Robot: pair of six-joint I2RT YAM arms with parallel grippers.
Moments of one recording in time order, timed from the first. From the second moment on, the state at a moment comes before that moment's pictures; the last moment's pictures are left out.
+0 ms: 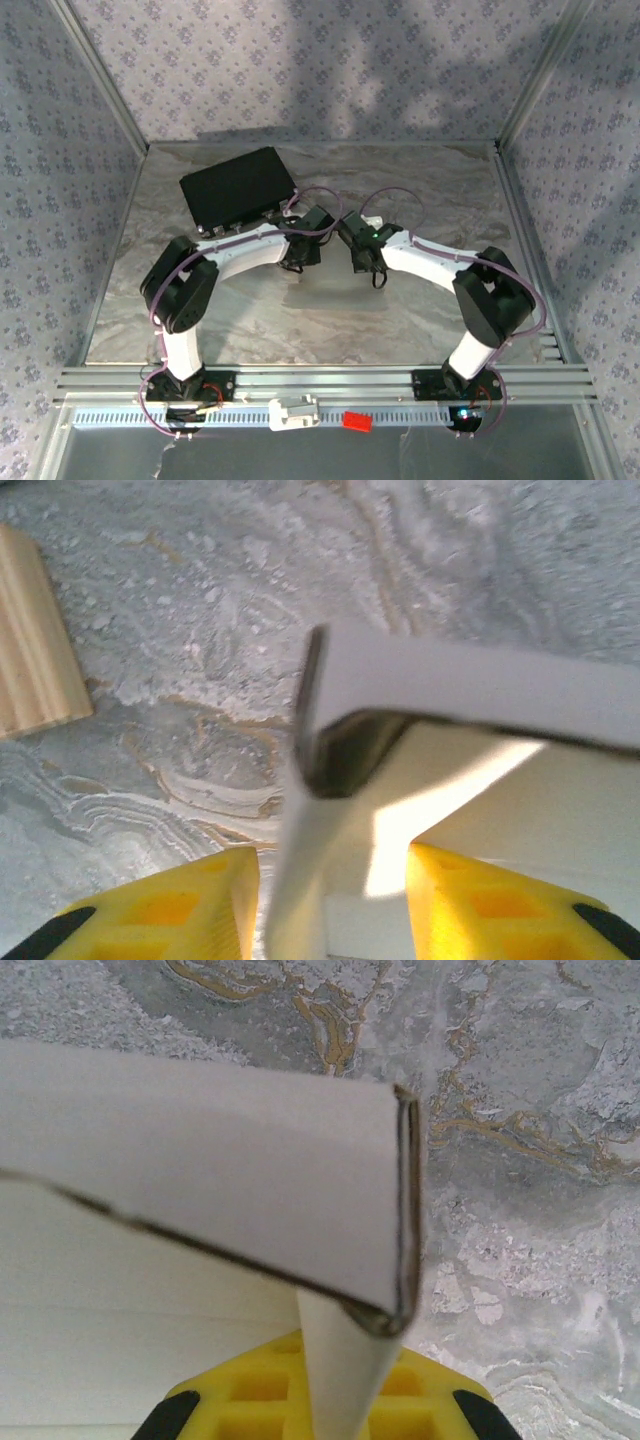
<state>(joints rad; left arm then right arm) -0.82 1.82 1.27 -0.67 -0.29 -0.84 0.72 1.67 1.08 -0.69 0.40 0.59</state>
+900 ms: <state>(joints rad) -0.53 1.54 1.37 -0.76 -0.14 -0.82 0.47 2.01 1.43 -1.22 0.05 1.13</state>
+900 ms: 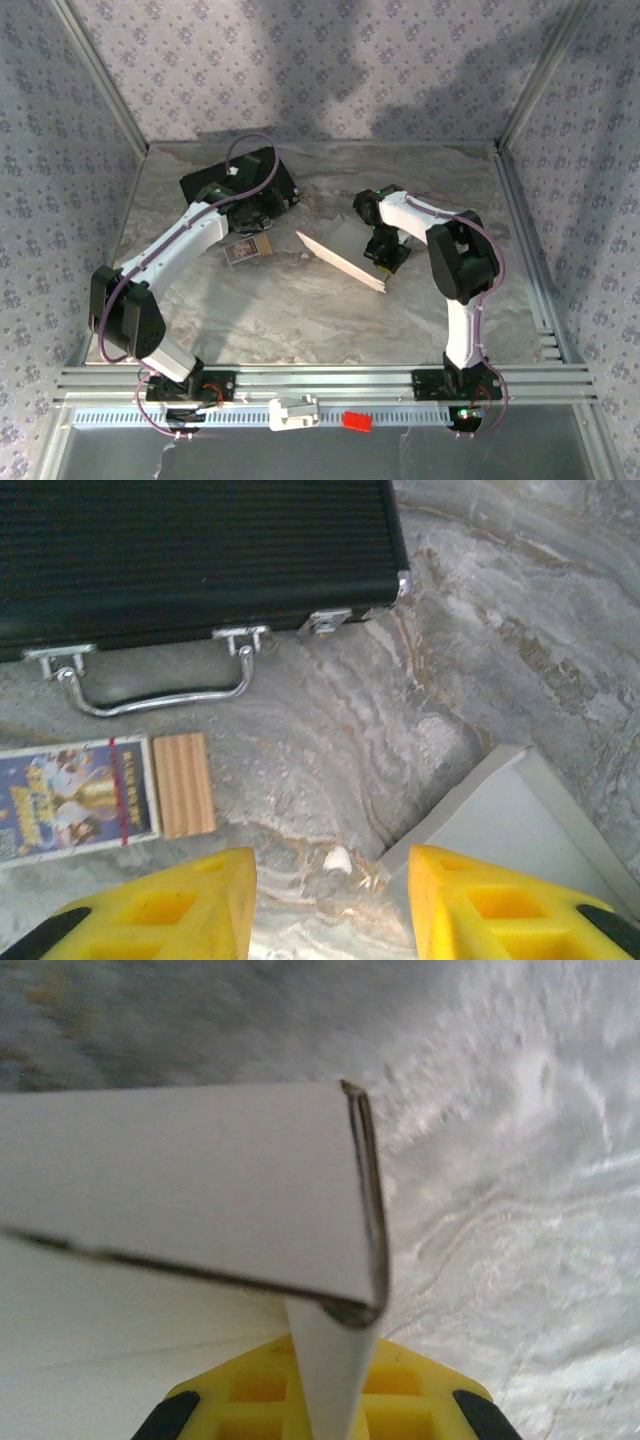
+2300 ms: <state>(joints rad) -0.62 1.56 1.23 -0.66 0.03 -0.84 0.36 1.71 1.31 -1.06 -0.05 1.36</state>
